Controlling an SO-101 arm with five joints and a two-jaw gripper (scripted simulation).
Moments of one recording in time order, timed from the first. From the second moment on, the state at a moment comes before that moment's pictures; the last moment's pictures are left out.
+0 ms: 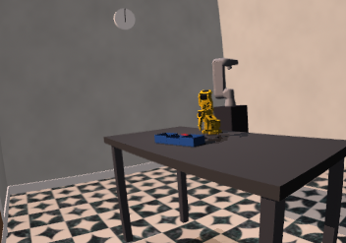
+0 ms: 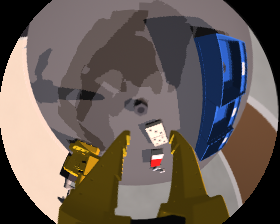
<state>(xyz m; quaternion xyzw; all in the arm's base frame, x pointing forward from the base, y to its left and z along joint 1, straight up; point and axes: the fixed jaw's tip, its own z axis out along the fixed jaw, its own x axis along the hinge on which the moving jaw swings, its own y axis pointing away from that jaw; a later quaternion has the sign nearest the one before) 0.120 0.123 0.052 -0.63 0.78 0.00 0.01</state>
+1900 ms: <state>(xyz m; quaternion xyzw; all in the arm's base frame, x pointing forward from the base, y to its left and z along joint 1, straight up) 0.119 0.121 0.007 -0.63 0.78 0.00 0.00</state>
